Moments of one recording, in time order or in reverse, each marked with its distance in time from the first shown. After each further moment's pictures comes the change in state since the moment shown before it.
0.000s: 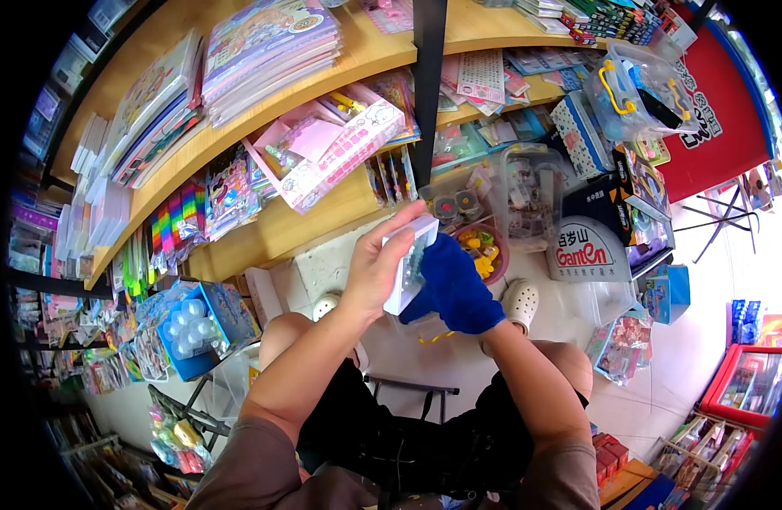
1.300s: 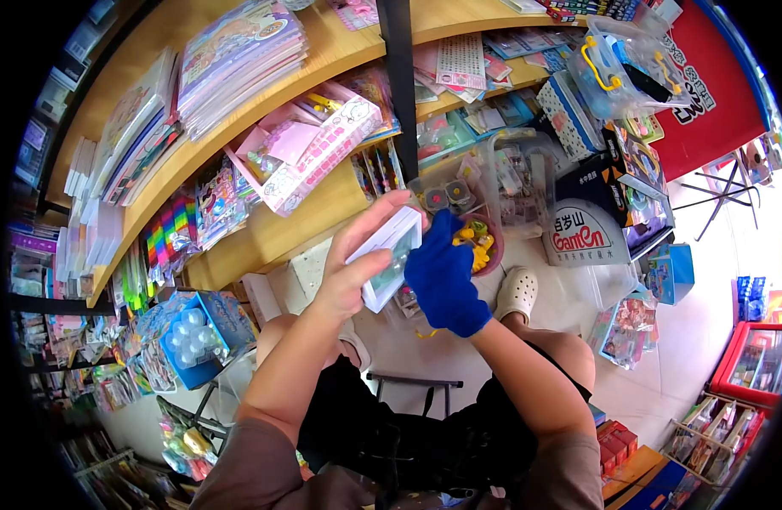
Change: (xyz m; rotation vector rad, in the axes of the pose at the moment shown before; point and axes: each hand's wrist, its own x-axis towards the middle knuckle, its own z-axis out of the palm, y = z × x) left_hand 0.001 0.018 0.001 0.012 -0.289 0.022; right_hand 0.001 -0.019 0.008 -0.630 0.076 0.176
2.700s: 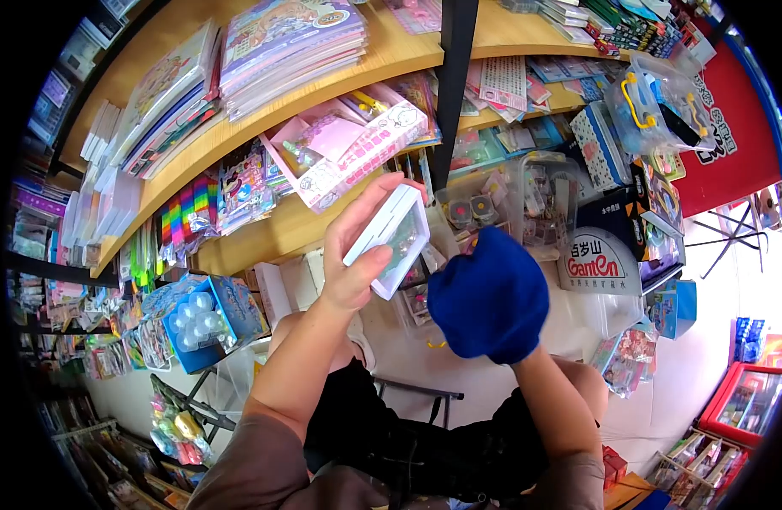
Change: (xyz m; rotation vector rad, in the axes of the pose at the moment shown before) left_hand 0.002 0.023 -0.027 0.092 0.079 0.357; right_hand -0.004 0.010 -0.050 0.049 0.136 -0.247
